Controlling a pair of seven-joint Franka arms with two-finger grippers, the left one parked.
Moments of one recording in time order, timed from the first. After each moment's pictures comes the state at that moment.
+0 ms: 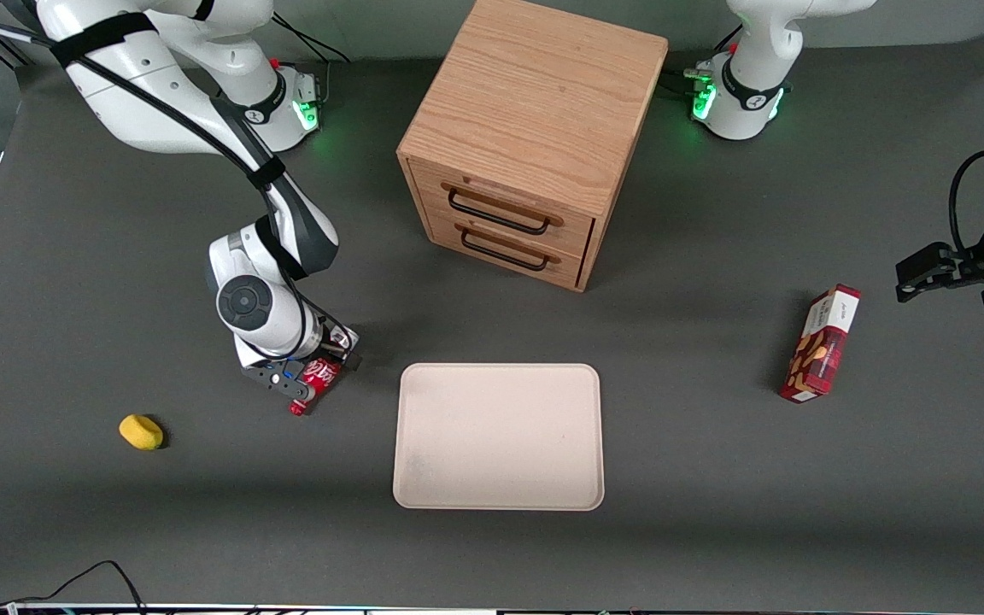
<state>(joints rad) 0.13 0.53 0.20 -1.93 -0.16 2.36 0.87</state>
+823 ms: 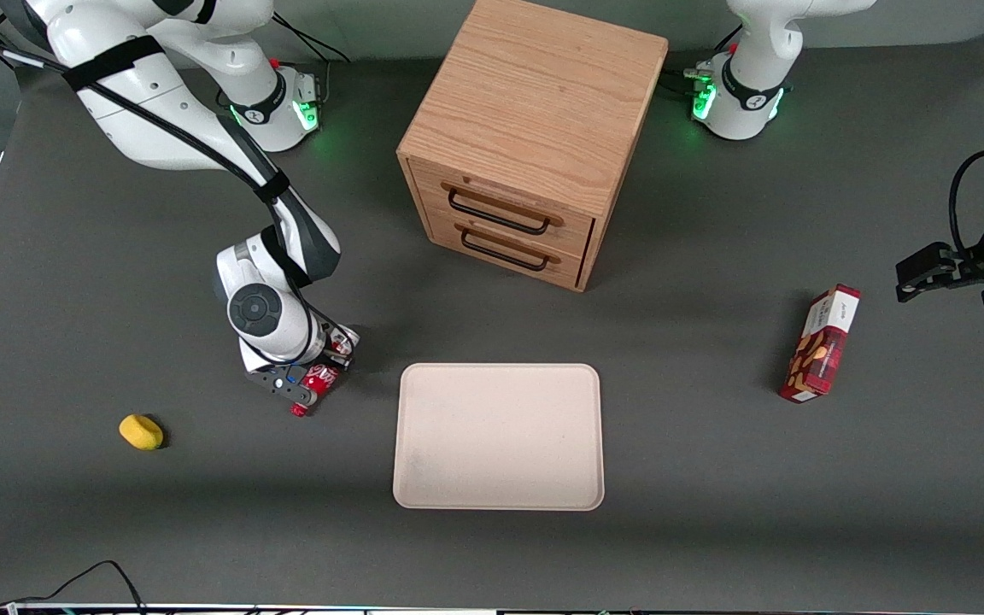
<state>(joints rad) 0.13 0.57 0.19 -1.93 -0.22 2.39 0.91</state>
